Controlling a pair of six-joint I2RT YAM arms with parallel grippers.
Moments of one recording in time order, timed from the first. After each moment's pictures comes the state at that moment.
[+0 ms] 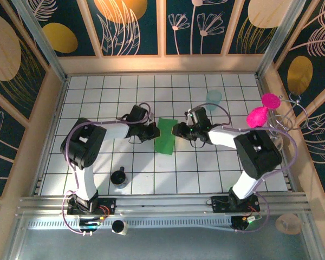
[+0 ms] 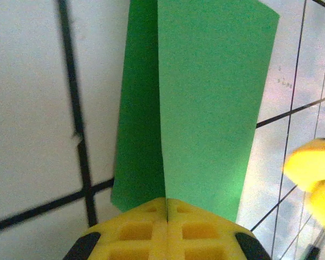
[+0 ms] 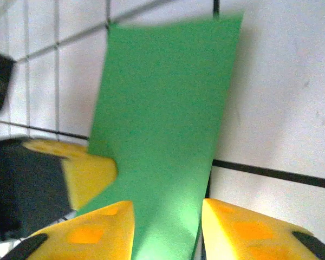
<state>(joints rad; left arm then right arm) -0.52 1.90 0.99 -0.04 0.51 -0.76 0.51 1.65 0.80 0.05 -0.38 0.67</state>
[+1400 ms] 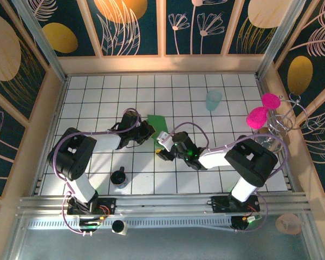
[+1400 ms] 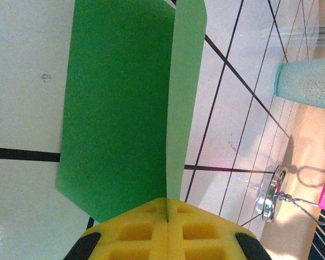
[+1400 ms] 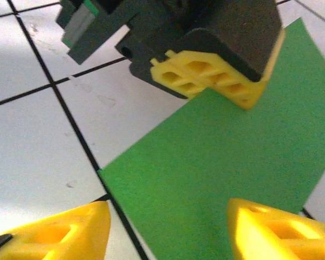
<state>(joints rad) -0.52 1.73 0.77 0.25 0.37 -1.20 0.89 1.65 0.56 0.53 -0.03 -0.20</state>
